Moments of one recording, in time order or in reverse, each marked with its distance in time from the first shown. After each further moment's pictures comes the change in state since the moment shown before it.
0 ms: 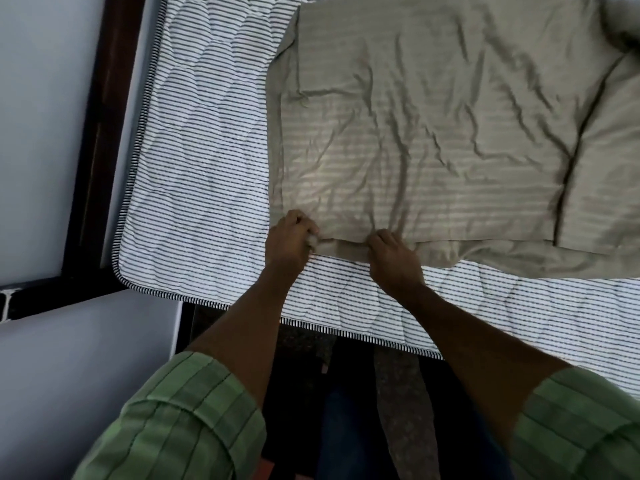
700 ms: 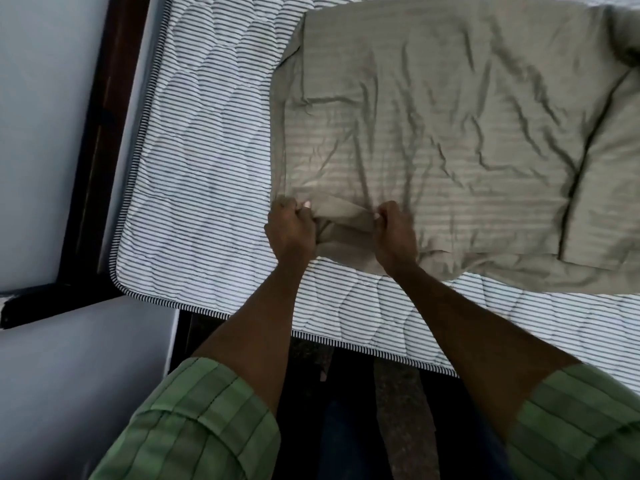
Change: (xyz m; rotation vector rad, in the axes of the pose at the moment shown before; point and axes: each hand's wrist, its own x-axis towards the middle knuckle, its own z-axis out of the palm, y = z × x) left_hand 0.040 0.028 -0.002 -0.203 0.384 -0.478; right_hand 0.065 -0.009 -0.013 0.401 0.117 0.453
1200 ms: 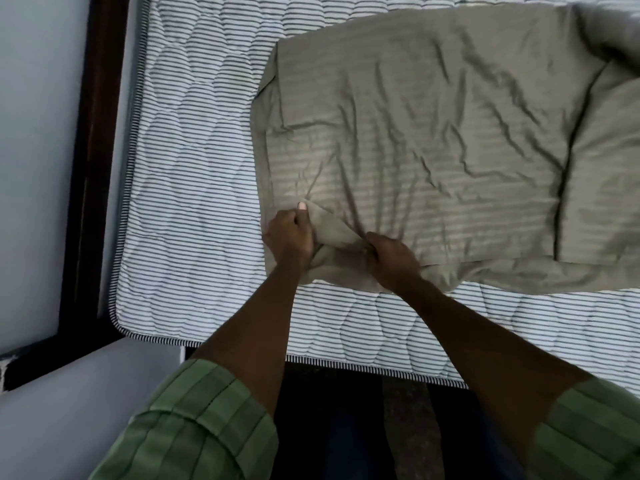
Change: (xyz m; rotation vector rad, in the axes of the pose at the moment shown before) left_hand 0.038 0.033 0.012 0.092 -0.066 0.007; right_hand 0.007 0.016 -0.015 -0.216 -0.271 -0.152
